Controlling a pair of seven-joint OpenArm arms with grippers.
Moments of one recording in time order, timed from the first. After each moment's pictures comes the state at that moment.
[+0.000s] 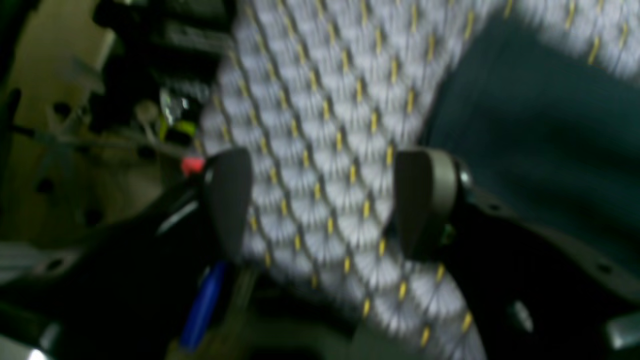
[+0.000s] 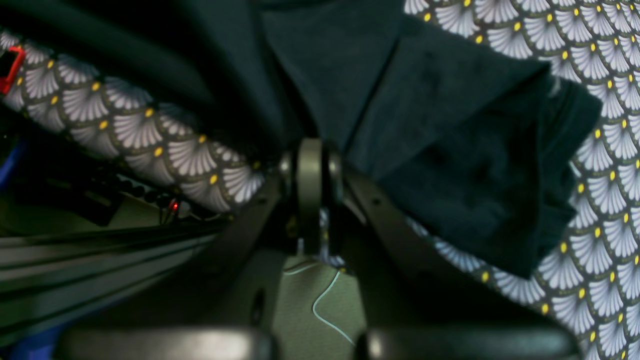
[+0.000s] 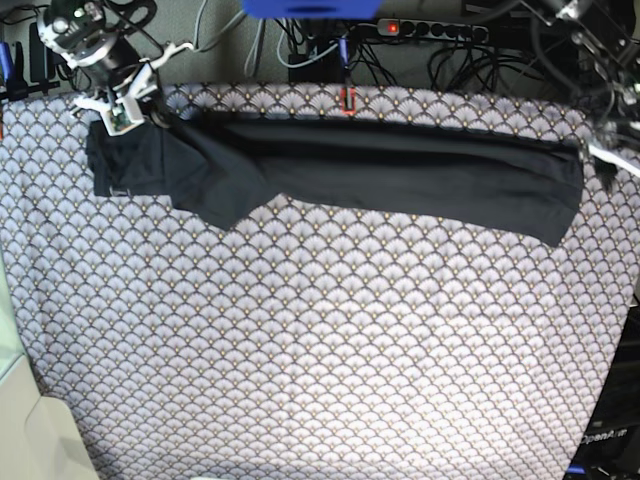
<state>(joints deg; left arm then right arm) 7.8 -5.2 -55.3 97.5 1.2 -35.3 33.4 -38.9 6.4 21.0 111.2 5.5 40.0 -22.2</state>
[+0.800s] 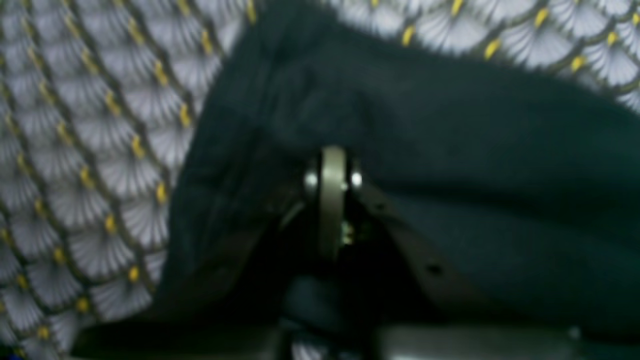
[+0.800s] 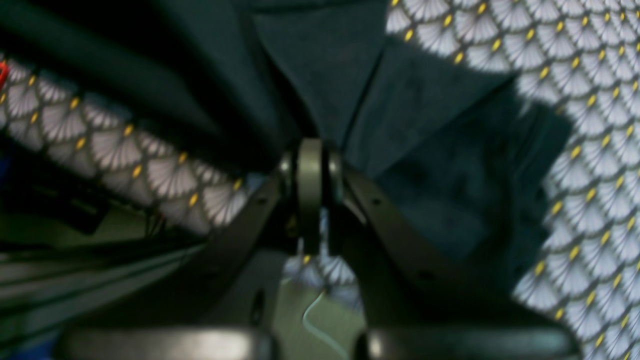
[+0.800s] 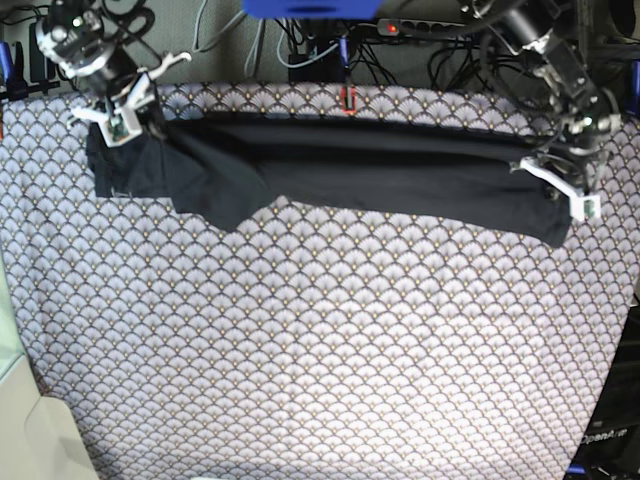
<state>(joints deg) 2.5 -1.6 -47.5 80.6 5.2 -34.8 30.2 -35.7 6.5 21.2 110.7 4.9 40.0 -22.8</state>
